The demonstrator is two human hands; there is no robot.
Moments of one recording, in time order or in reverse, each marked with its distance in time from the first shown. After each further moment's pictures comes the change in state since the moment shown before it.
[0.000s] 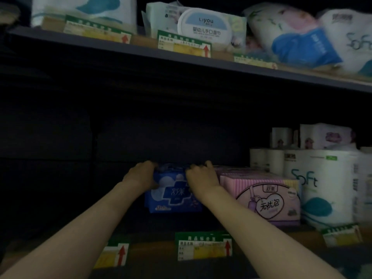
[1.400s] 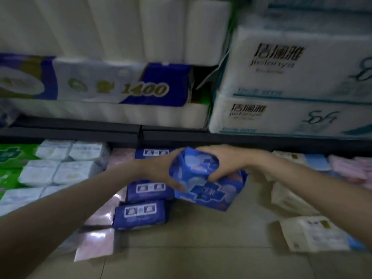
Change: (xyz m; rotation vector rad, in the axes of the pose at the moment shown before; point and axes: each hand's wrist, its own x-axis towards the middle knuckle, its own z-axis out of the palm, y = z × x) left_hand -0.464 -0.154 0.299 -0.590 -1.002 -0.097; right_hand -0.412 -0.240 0.174 0.891 -1.097 -0.428
